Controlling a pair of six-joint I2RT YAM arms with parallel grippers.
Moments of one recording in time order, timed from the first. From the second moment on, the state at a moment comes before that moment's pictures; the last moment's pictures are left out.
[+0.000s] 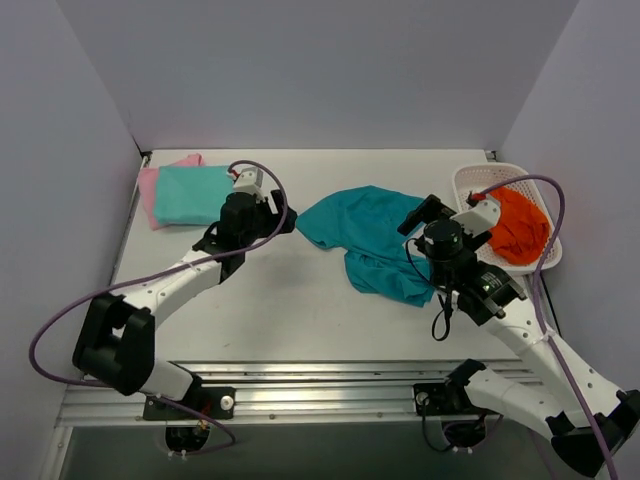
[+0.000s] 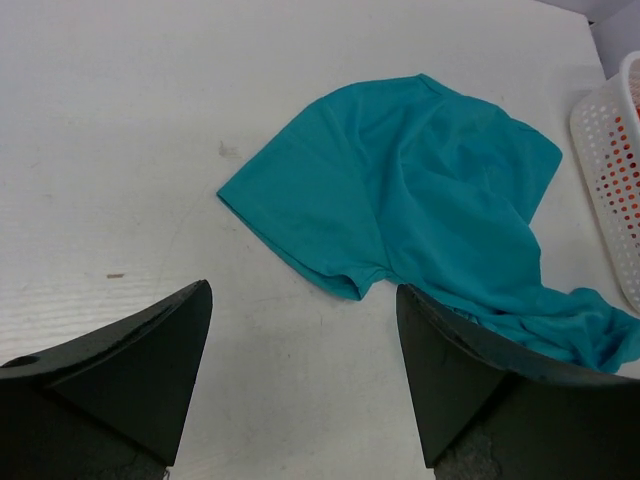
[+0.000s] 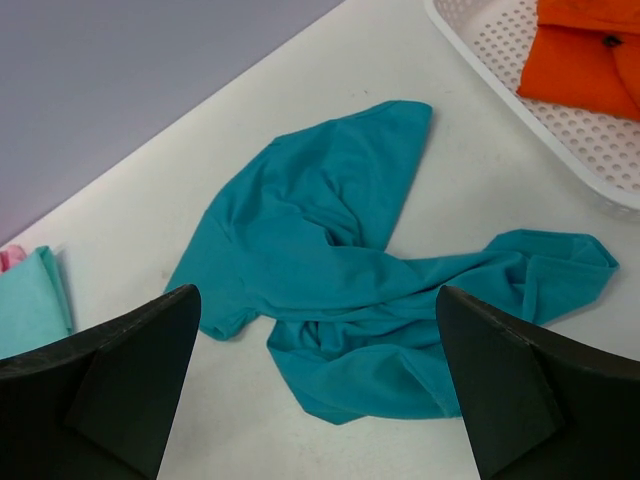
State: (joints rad) left arm -0.49 1.42 0.94 0.13 -0.10 -0.51; right arm 0.61 0.92 0.96 -0.49 0.76 0.80
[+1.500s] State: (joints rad) left arm -0.43 2.11 1.27 0.31 0.07 -0.74; right arm 0.62 0.89 0.84 -0.48 0.87 0.83
